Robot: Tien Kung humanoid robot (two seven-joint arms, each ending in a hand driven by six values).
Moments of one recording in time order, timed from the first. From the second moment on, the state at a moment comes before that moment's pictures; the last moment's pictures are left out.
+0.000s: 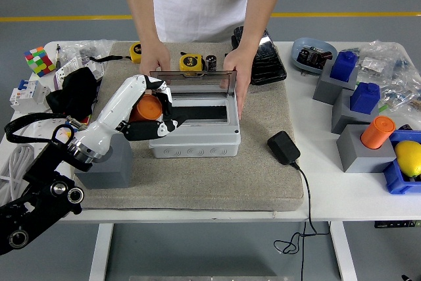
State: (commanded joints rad) left arm -0.40 0.41 -0.75 -1.40 1.56 0.42 -0.49; right arm 0.05 -0.20 1.14 0.27 -0.43 -0.13 -0.10
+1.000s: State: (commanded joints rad) left arm -0.75 0.24 -0.40 -1.14 1.73 0.43 -0.24; right arm 0.05 -0.19 1.11 0.27 -0.41 -0.13 -0.10
